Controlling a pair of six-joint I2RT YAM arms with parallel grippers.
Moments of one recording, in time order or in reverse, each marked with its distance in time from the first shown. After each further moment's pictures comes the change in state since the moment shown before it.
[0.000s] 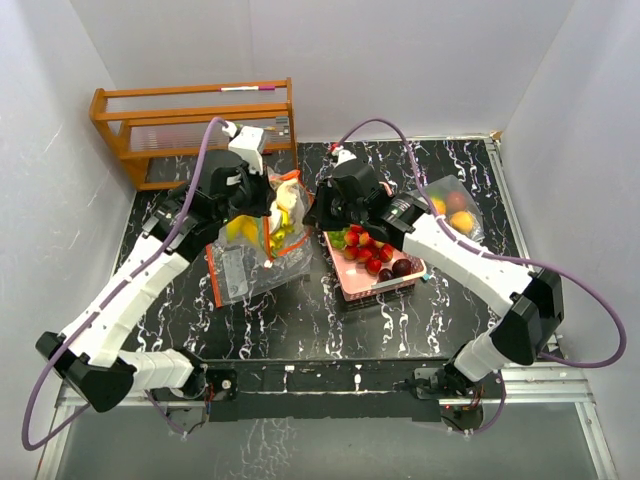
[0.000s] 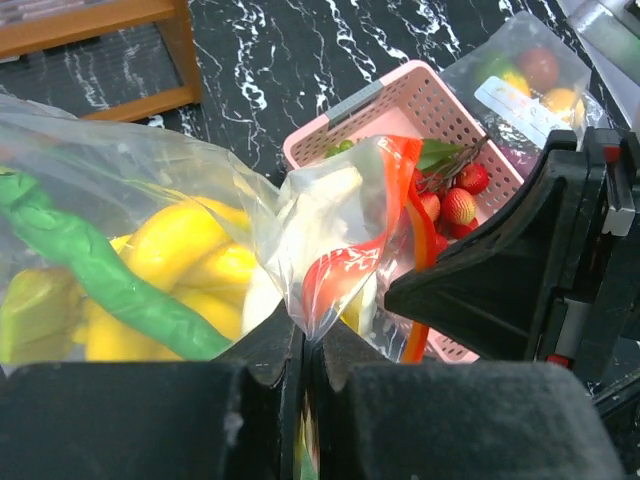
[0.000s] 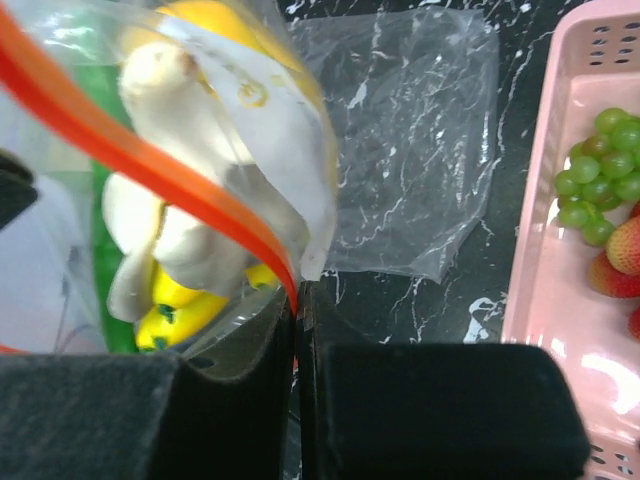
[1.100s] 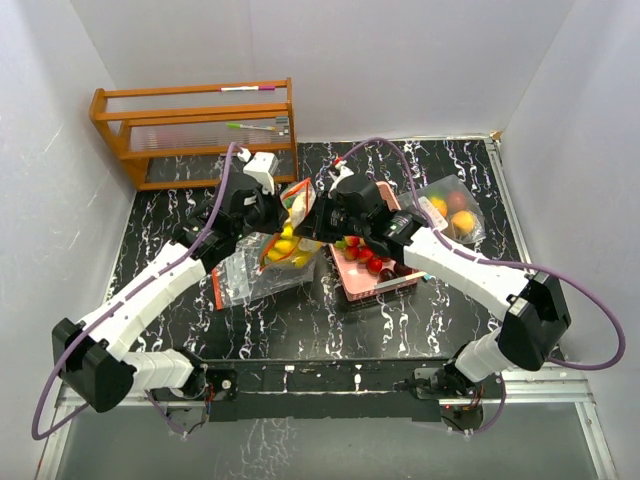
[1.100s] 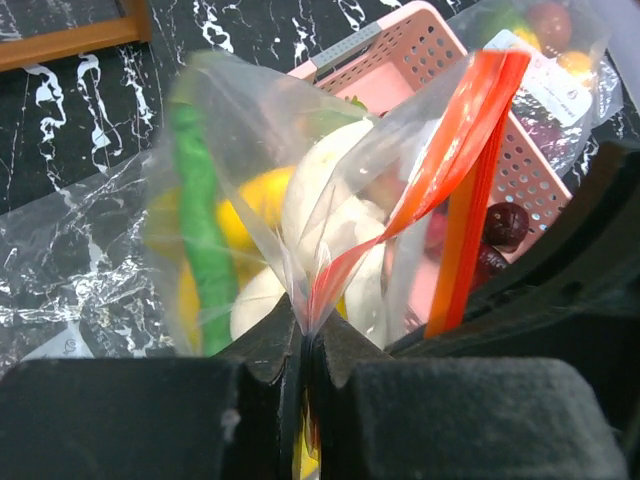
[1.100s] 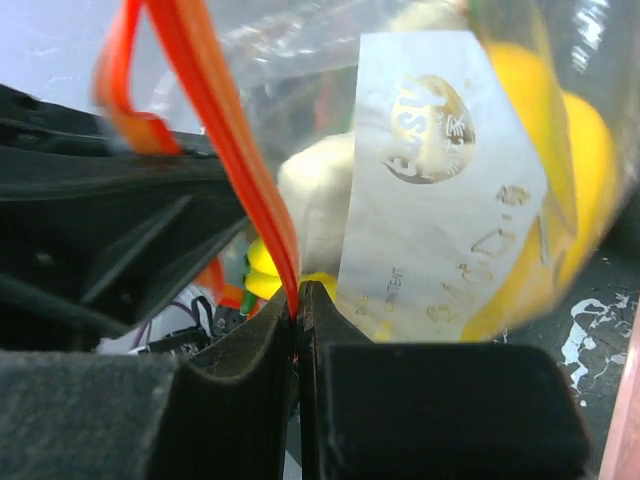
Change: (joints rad) left arm 0.000 -0.014 -0.288 0.256 0.067 -0.085; right arm -0.004 -0.039 -0.196 0.238 -0.161 0.166
